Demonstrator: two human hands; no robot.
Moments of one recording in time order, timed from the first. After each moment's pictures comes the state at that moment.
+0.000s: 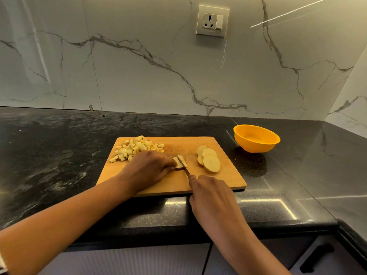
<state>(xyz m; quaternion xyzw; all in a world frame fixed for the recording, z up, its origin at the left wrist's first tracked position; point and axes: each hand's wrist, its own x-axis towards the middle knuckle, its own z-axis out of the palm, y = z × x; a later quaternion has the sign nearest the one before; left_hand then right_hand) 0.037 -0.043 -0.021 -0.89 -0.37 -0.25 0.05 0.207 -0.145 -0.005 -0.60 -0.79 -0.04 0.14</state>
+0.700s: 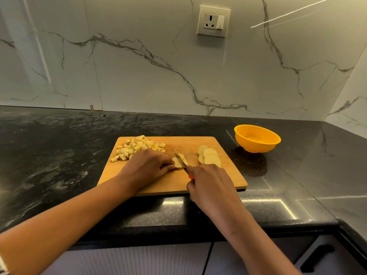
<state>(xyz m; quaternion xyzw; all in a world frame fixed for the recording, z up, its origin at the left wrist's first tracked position) 0.035 -0.048 -0.018 -0.87 -0.42 -0.24 0.02 0.206 -0.125 0.003 -0.59 -0.79 -0.03 0.19</state>
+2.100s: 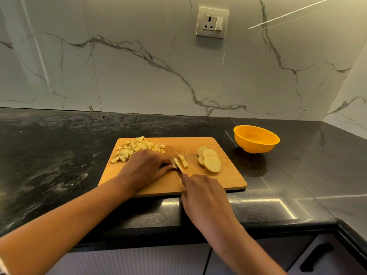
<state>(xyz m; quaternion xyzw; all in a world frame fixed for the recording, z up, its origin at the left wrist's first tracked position) 0.032 -0.046 -0.017 -0.87 -0.43 -0.25 0.03 0.192 -0.140 -0.007 -0.59 -0.79 -0.03 0.16</state>
